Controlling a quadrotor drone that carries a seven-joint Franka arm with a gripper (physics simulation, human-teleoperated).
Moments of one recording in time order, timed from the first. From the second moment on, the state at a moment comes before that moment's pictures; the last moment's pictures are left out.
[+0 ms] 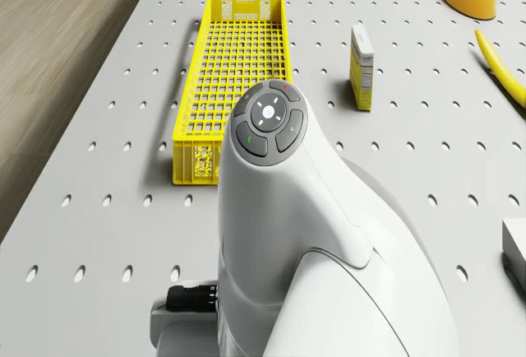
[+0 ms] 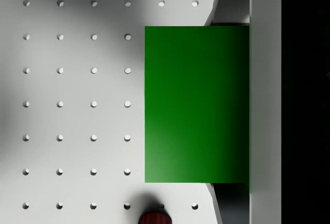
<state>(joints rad) -1.19 -1.42 1.41 -2.83 -1.77 1.48 1.66</state>
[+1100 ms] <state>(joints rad) -1.20 -1.48 1.42 -2.83 -1.74 1.53 1.67</state>
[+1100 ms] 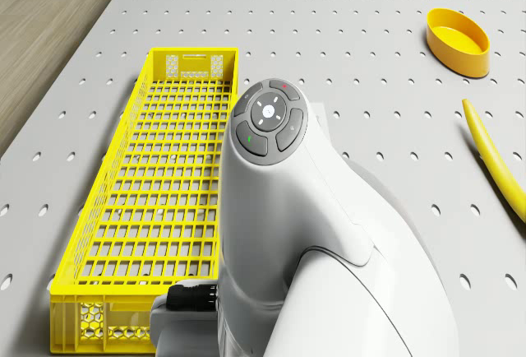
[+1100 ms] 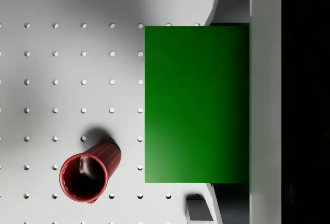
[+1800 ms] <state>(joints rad) -1.21 -1.51 1.42 -2.83 -1.73 1.56 1.68</state>
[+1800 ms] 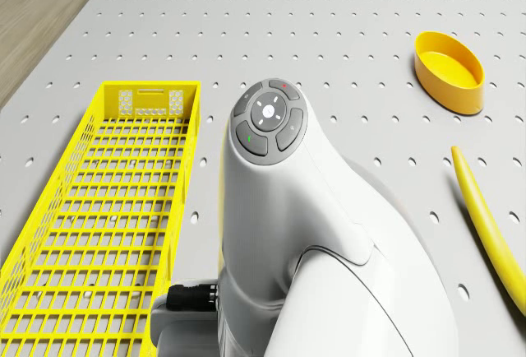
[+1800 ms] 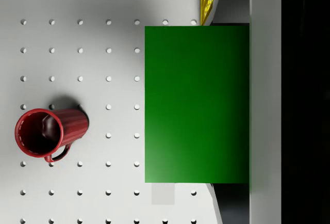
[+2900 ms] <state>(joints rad) -1.21 -1.55 1.42 -2.83 -1.72 1.59 1.68</state>
